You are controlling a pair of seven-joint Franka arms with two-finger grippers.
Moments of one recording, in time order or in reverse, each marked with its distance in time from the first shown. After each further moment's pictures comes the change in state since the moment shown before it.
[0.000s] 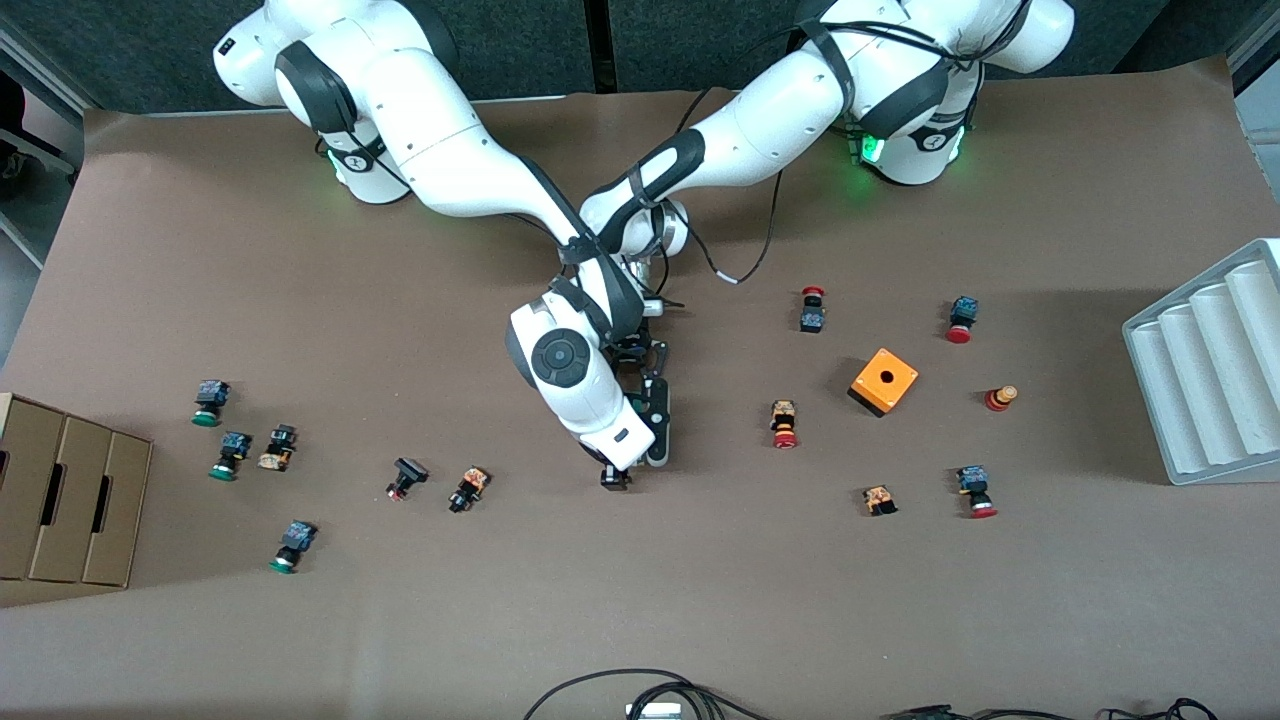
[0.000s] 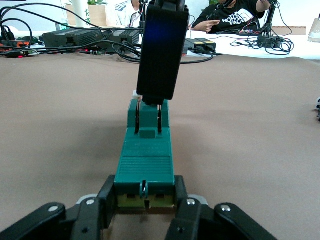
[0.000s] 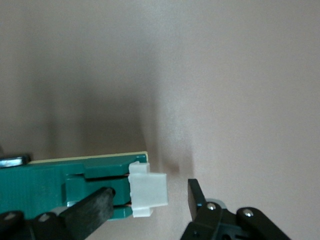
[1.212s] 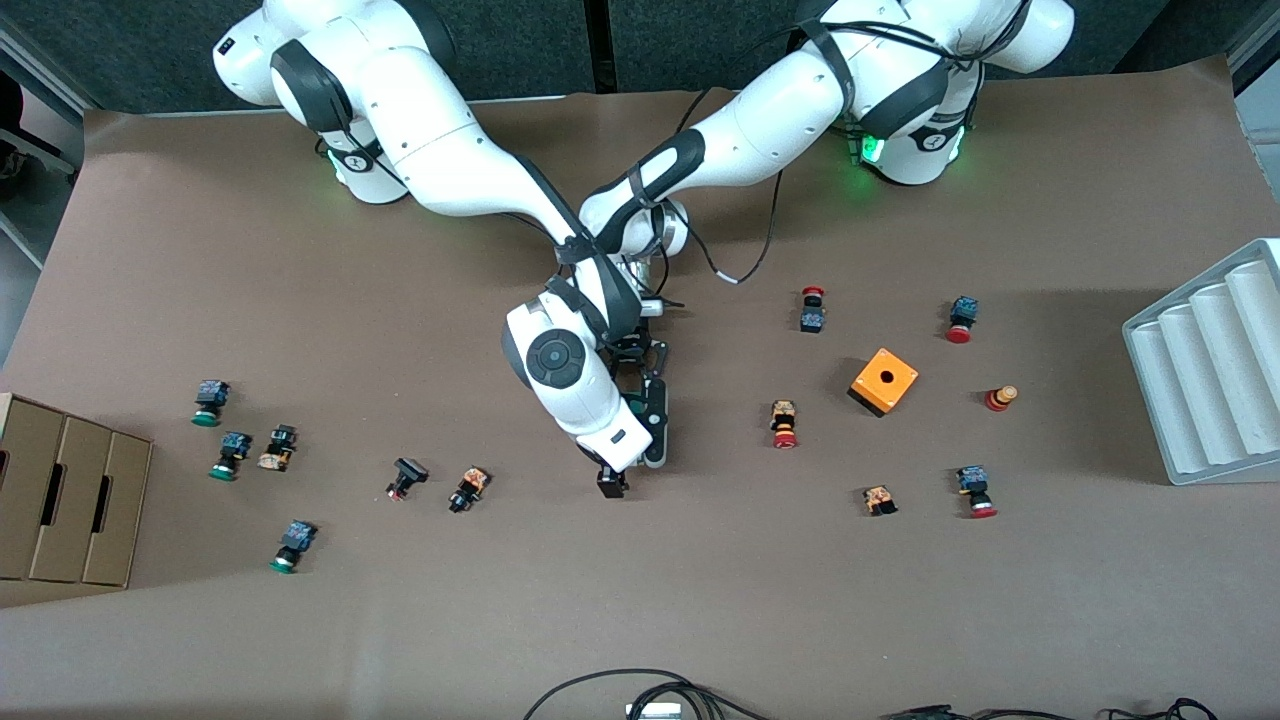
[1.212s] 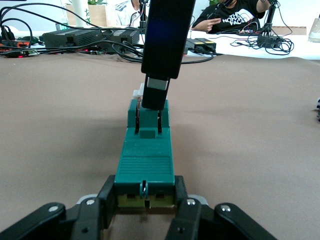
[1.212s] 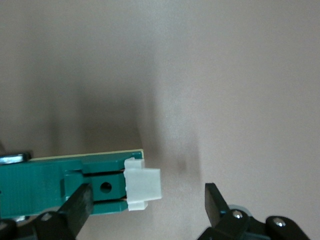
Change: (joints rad) left arm 0.000 0.000 0.000 0.000 0.000 0.000 0.000; right arm -0.014 -0.013 0.007 -0.001 0.000 -0.005 -0.003
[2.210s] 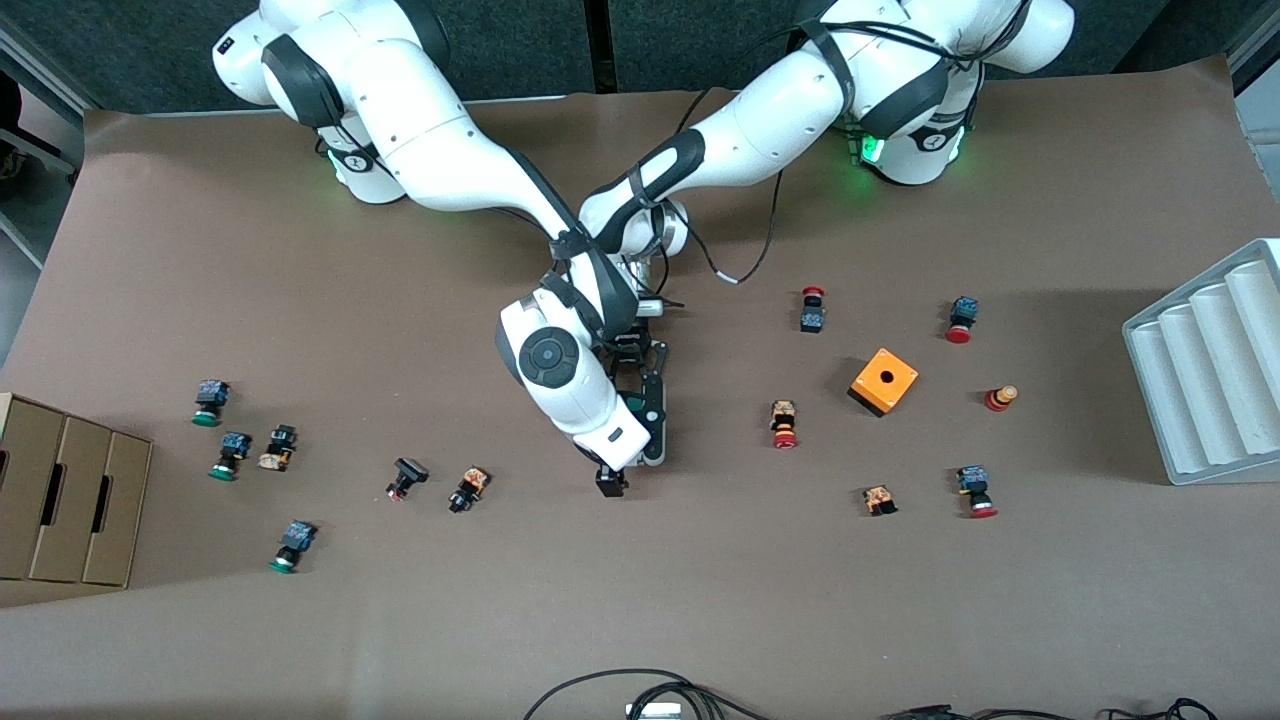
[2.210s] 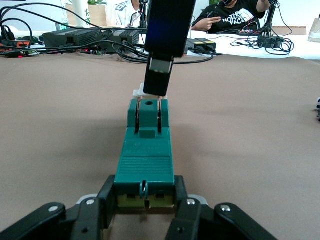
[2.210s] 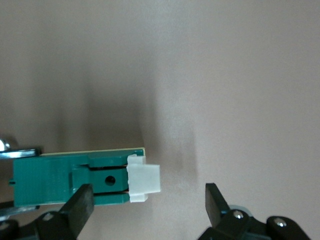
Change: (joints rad) left arm 0.000 0.000 0.000 0.000 0.000 0.000 0.000; right arm -0.013 -0.022 0.011 -0.002 0.000 -0.023 -0.028
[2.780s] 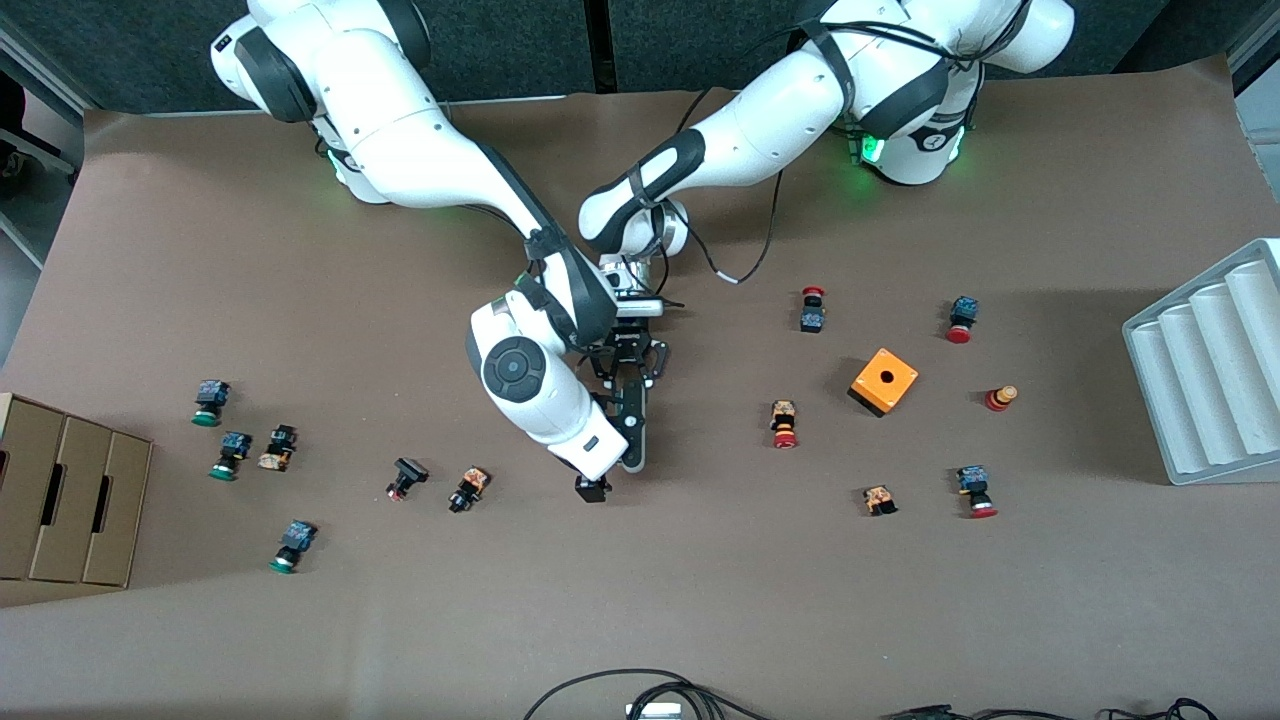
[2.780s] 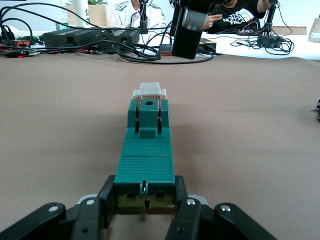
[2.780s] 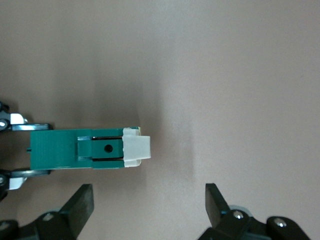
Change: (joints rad) left arm 0.000 0.000 0.000 0.000 0.000 0.000 0.000; right arm -0.060 -0.054 0.023 -0.001 0.000 -0.083 -0.059
